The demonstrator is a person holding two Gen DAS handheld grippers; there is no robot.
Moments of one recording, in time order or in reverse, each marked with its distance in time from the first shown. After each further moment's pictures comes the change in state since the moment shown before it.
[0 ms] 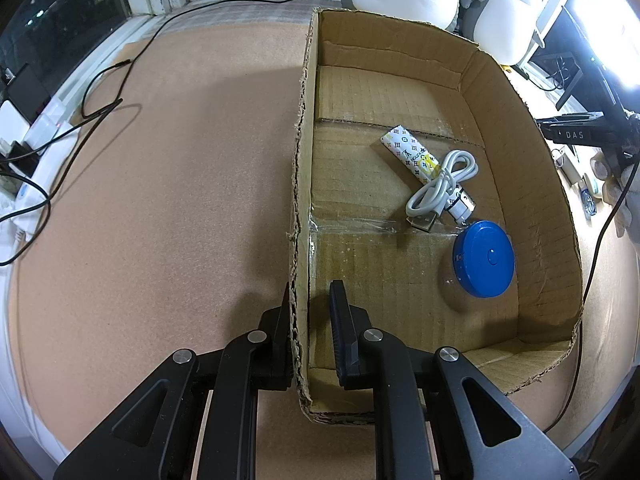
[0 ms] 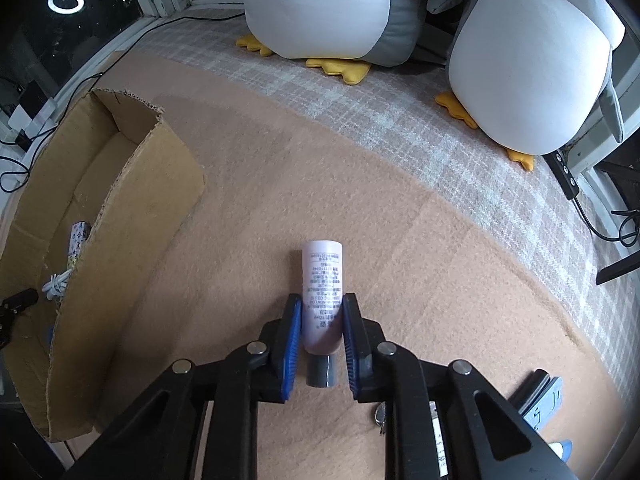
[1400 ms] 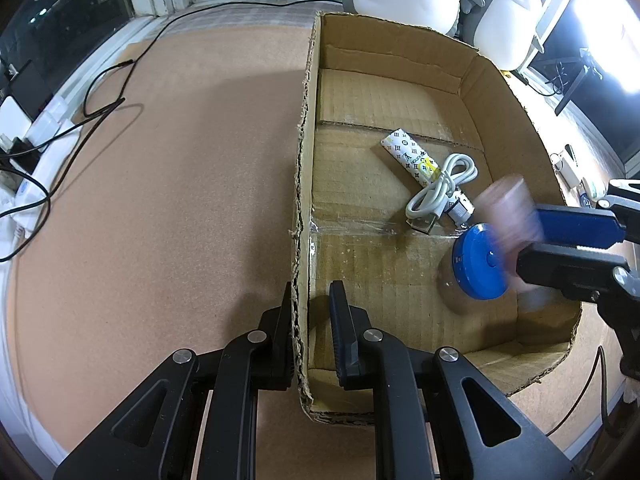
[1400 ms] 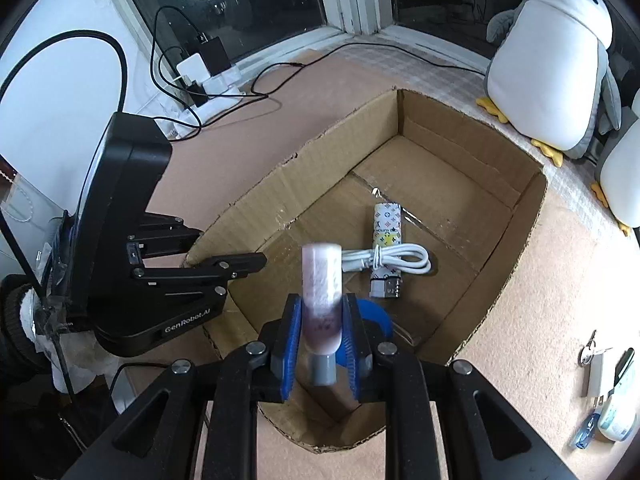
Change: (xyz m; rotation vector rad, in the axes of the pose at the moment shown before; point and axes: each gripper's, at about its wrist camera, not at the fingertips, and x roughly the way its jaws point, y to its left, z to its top) left arm -0.003 0.001 -0.002 -0.010 -0.011 -0.004; right arm -0.079 0.203 -0.059 -0.204 -0.138 0.265
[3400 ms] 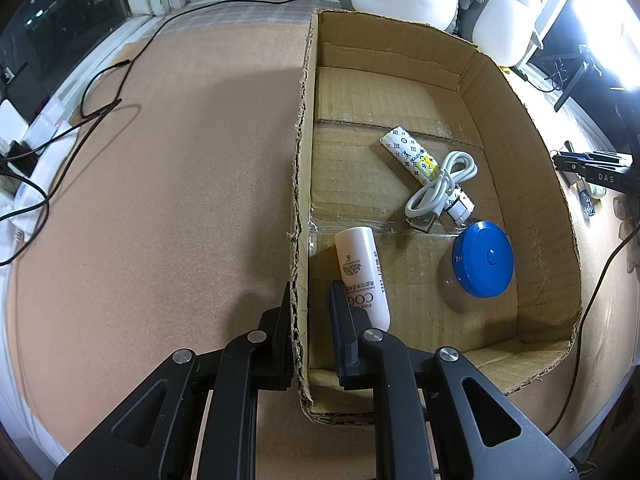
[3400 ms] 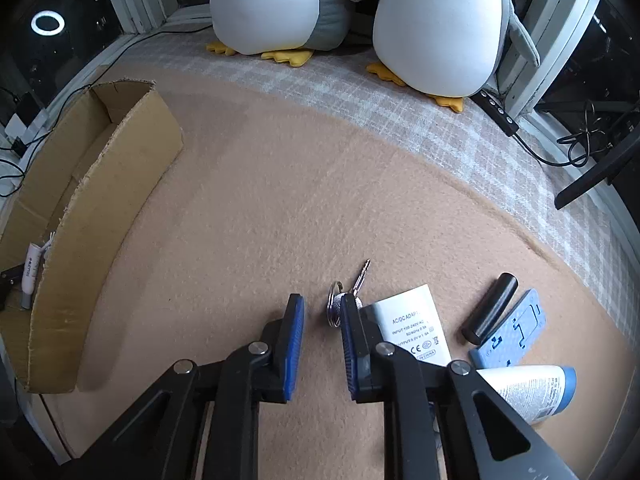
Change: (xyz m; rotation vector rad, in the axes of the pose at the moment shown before) left arm 0.000 -0.002 -0.005 0.003 0.002 0.004; right arm -0.014 -0.224 -0.062 0.291 0.079 -0.323
